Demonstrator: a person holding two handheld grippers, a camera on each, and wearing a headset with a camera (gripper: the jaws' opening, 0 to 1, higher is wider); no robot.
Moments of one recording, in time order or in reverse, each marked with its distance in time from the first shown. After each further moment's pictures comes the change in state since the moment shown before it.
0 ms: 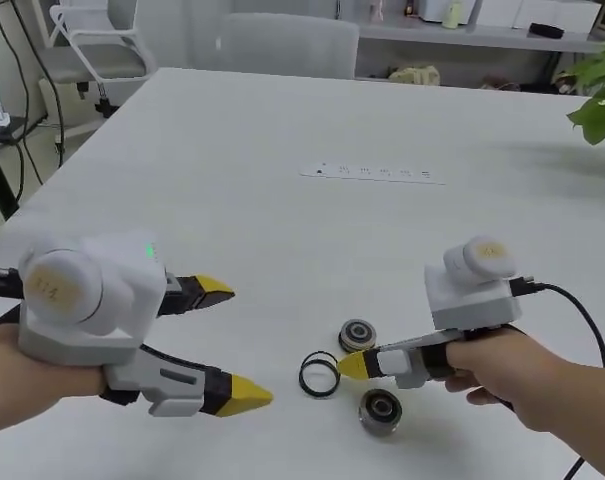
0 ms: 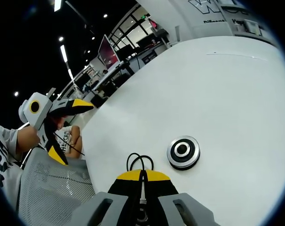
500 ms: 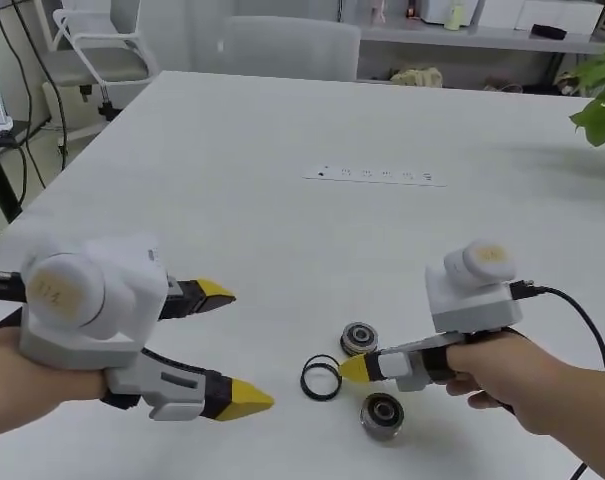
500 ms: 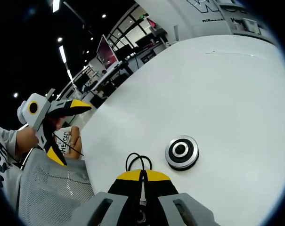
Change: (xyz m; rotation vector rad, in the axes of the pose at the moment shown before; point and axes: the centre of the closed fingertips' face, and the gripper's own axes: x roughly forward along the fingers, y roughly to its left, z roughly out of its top) left arm 0.001 0.001 -0.001 -0.001 0.011 -0.001; right arm 0.002 -0.003 0.000 0.009 0.002 -0.004
